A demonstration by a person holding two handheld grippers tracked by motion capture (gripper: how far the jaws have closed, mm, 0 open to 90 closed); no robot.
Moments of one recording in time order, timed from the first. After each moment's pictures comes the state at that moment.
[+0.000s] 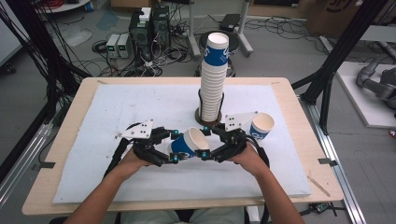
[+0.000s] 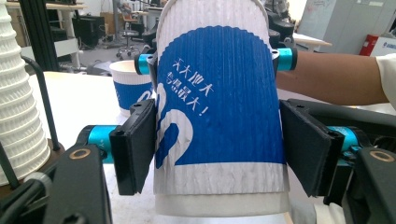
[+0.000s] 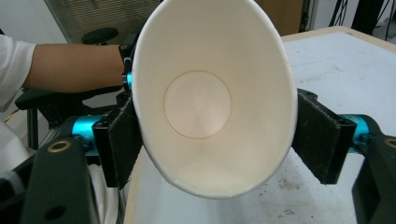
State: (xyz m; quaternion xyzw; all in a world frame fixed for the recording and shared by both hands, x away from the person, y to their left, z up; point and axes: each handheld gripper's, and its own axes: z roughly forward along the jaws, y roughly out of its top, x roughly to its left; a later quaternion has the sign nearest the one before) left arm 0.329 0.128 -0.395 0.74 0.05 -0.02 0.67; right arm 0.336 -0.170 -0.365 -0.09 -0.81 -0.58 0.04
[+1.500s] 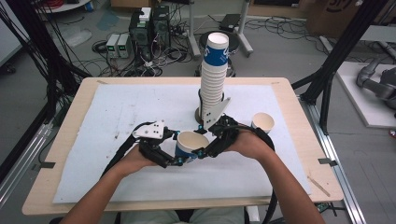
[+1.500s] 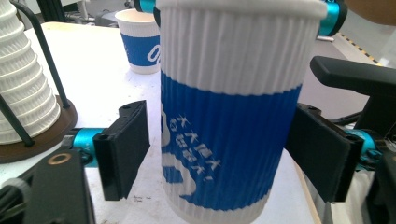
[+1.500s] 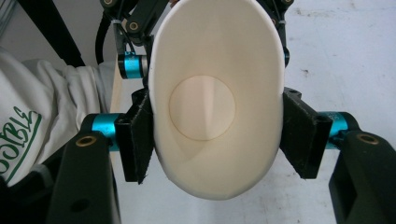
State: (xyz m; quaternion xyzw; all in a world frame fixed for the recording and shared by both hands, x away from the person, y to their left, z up) left arm 0.332 0.112 -0.392 0.81 0.07 0.00 0.59; right arm 0.341 -0.134 -0.313 -0.01 -0.93 -0.36 -0.02
